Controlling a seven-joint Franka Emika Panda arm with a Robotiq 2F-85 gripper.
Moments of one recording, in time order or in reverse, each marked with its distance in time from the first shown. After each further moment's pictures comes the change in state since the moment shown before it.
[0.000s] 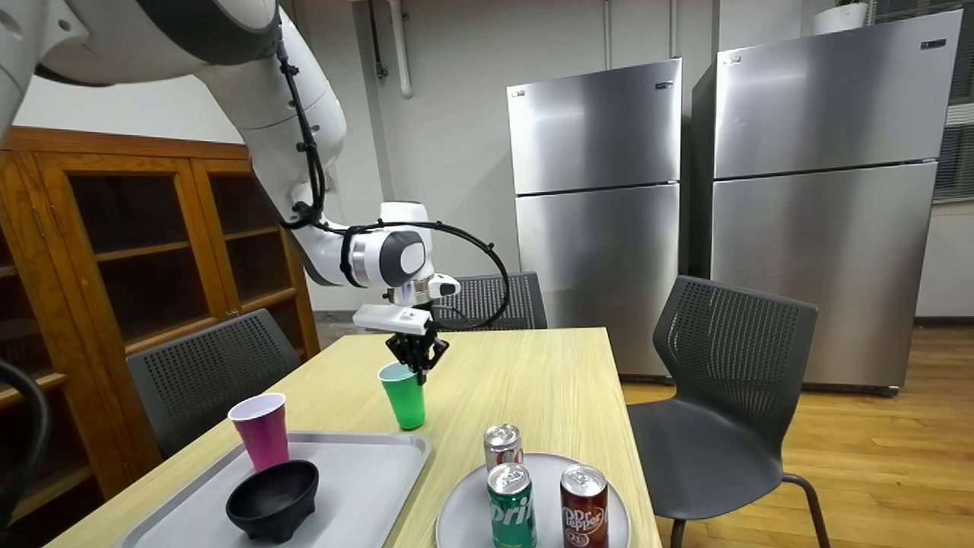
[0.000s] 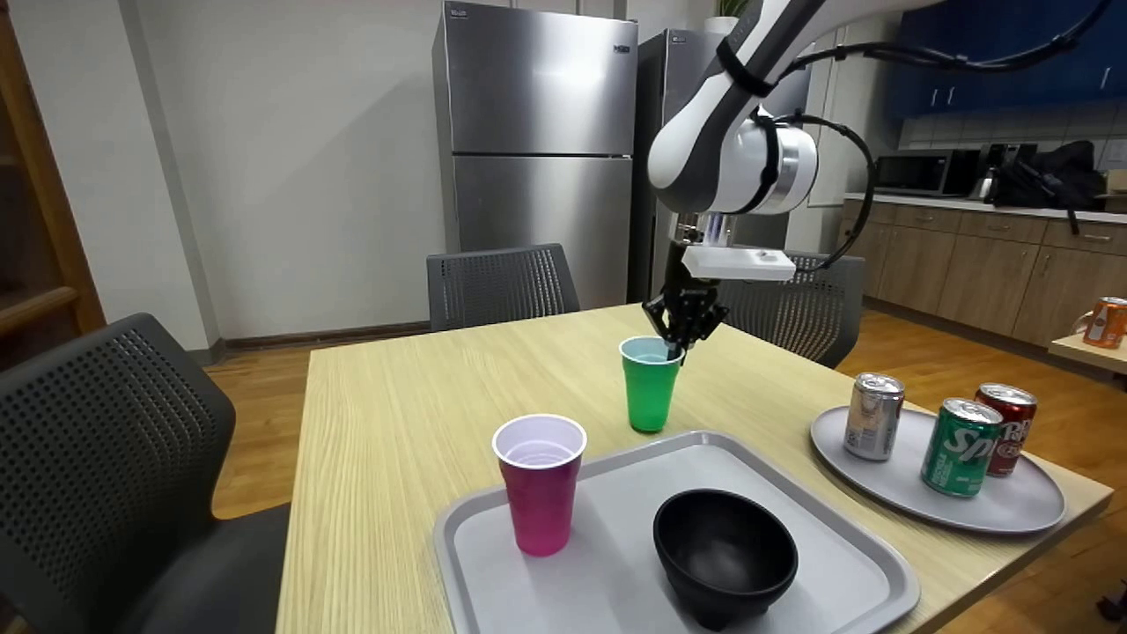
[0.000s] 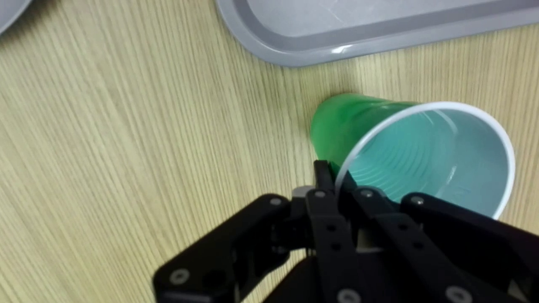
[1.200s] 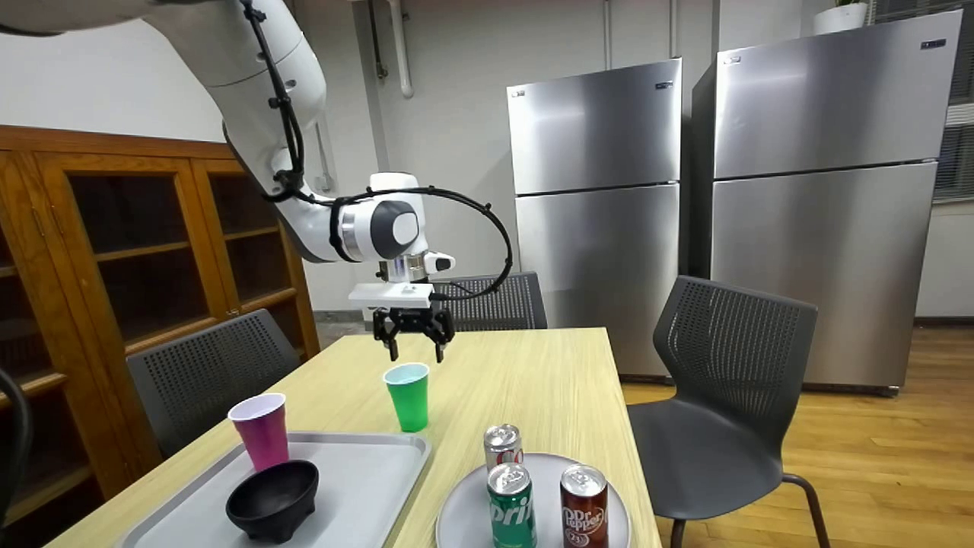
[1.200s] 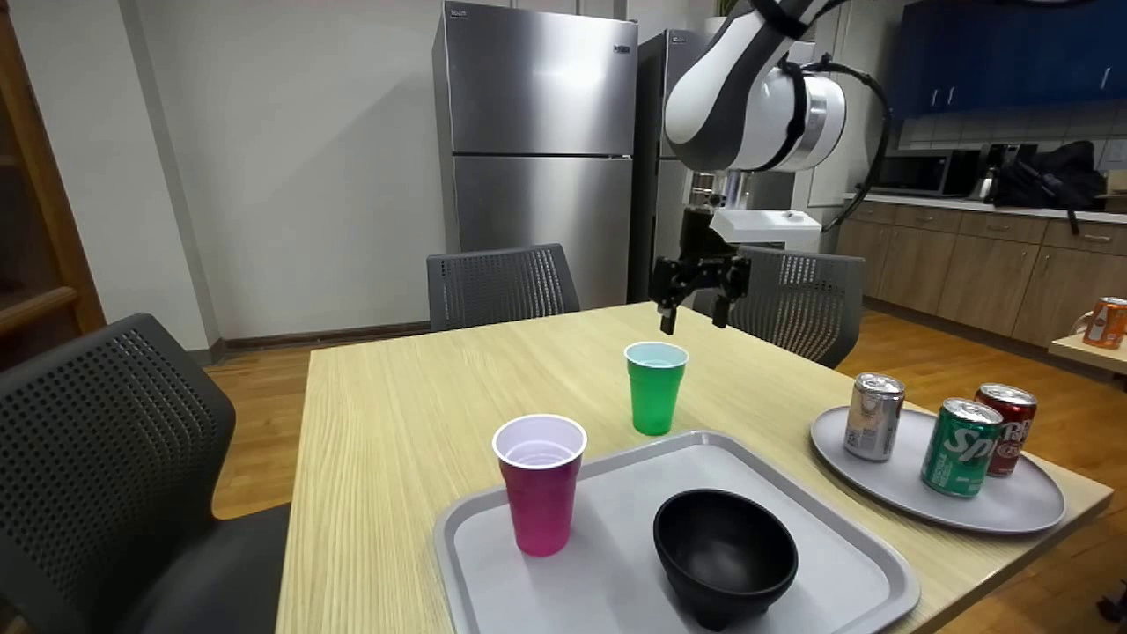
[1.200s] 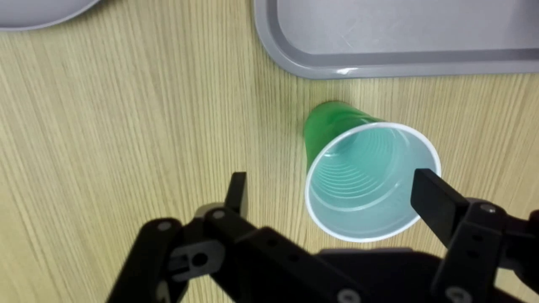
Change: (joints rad) arm -0.003 -0.138 -0.006 -0.081 -0.042 -0.058 -0.119
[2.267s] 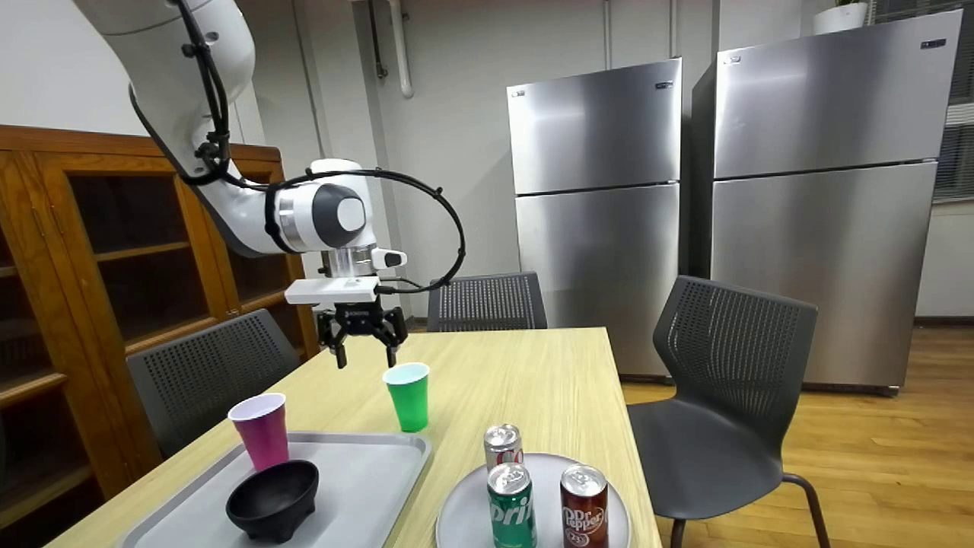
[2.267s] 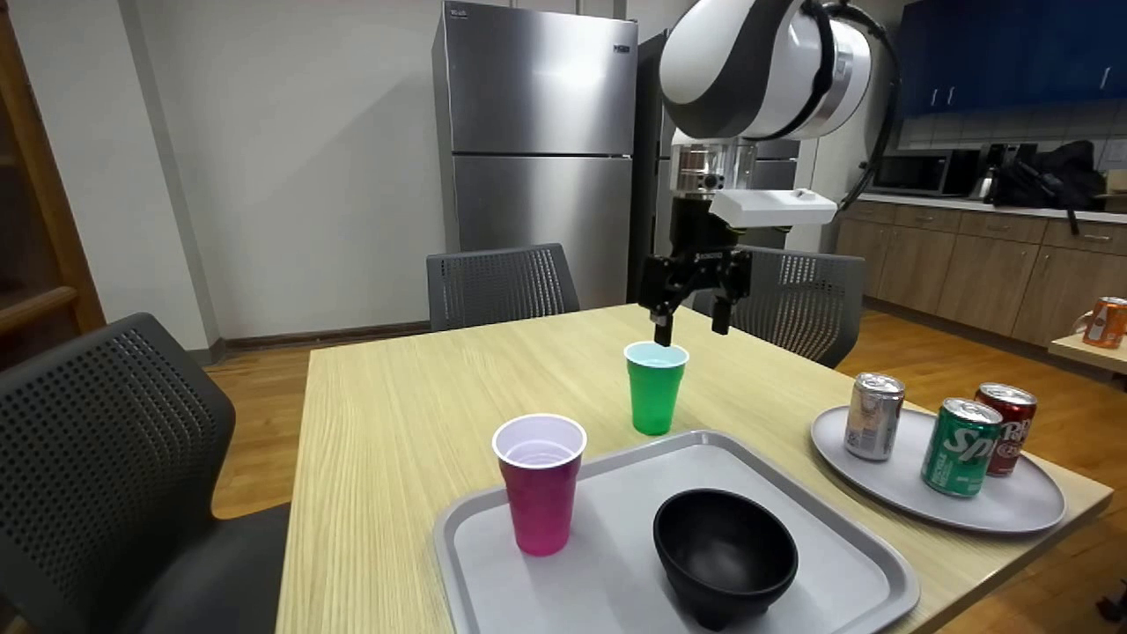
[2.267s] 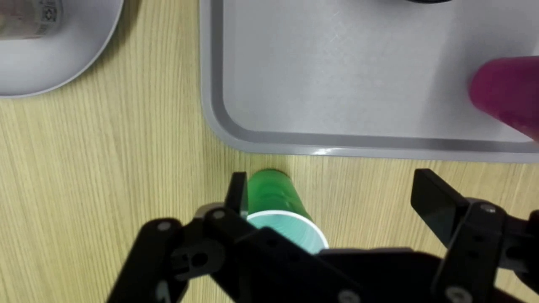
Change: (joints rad) arm 0.088 -0.185 0.026 -0.201 -0.034 -0.044 0.067
